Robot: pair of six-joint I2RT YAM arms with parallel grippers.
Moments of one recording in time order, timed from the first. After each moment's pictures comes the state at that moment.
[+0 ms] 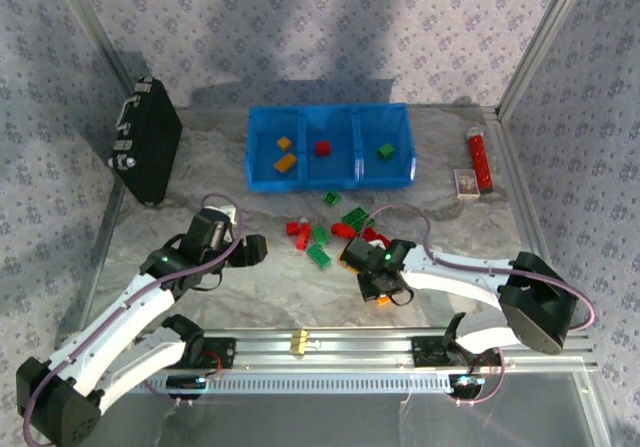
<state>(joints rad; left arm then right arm) -0.57 0.80 0.63 -0.66 0.00 -0.57 0.99 1.37 0.74 -0.82 0.17 0.69</state>
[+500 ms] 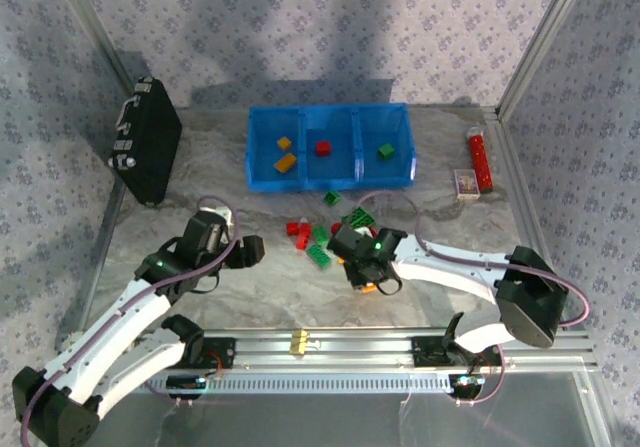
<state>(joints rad) -0.57 0.75 0.63 -0.69 -0.02 -0.57 1.01 1.43 0.96 -0.87 0.20 0.67</state>
